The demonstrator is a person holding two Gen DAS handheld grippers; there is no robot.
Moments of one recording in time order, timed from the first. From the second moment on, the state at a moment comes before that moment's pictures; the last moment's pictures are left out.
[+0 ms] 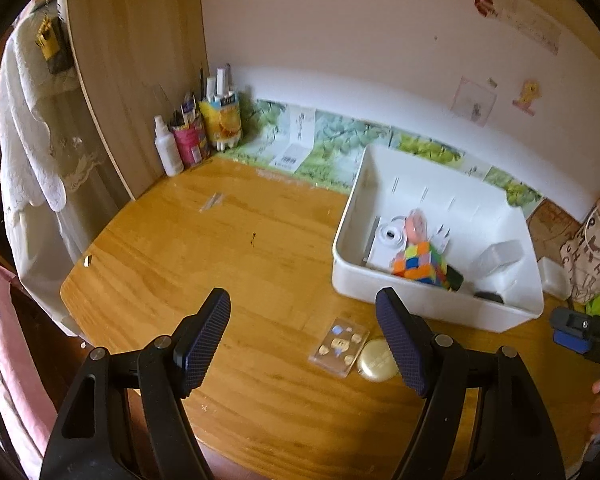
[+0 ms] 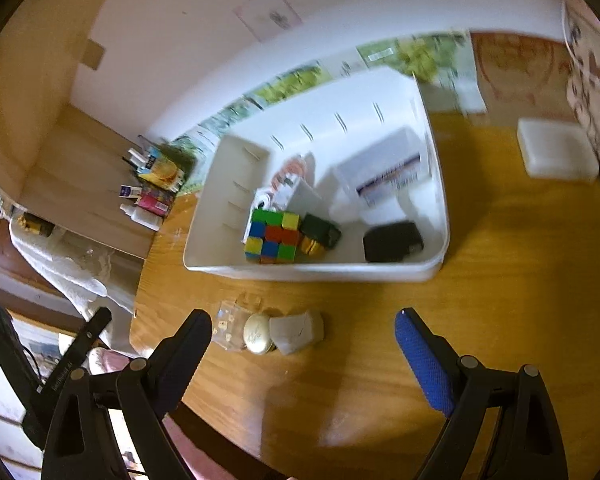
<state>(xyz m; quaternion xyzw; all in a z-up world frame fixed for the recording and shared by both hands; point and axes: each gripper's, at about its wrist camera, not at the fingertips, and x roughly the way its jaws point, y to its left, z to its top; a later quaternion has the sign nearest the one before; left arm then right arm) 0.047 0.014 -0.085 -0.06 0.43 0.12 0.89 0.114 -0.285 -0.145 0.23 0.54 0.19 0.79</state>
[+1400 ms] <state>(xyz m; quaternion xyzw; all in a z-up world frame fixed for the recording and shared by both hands) 0.126 -0.016 -0.228 0.12 0.65 -0.16 0.73 0.136 -0.197 -0.268 0.41 0.69 -0.07 0.60</state>
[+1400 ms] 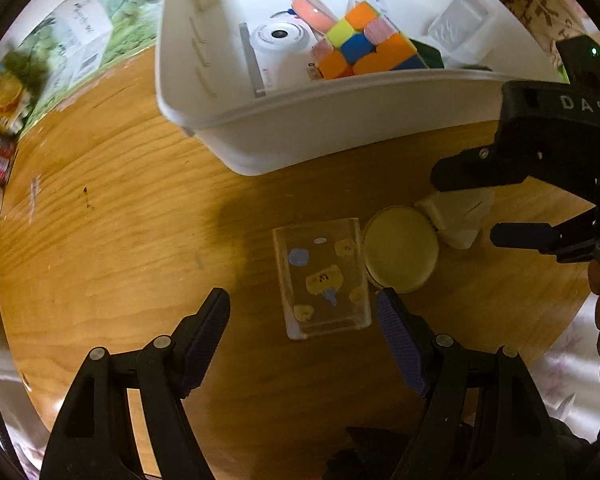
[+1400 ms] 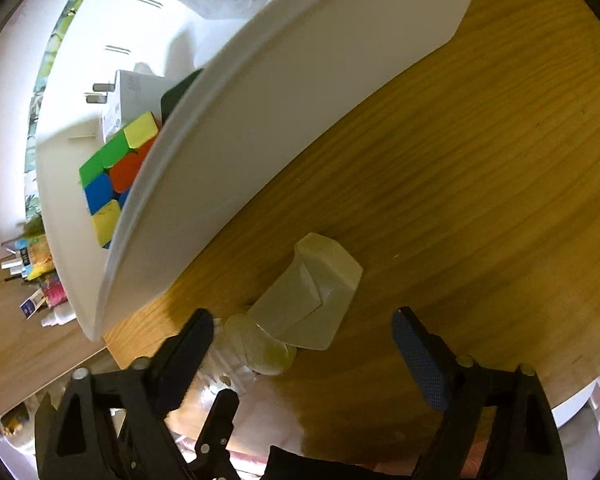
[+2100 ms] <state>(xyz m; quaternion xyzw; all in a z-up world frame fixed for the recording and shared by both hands) 0.135 -0.030 -0.252 0.12 0.69 -0.23 0.68 0.149 -0.182 -0.259 0.35 0.70 -0.13 0.62</state>
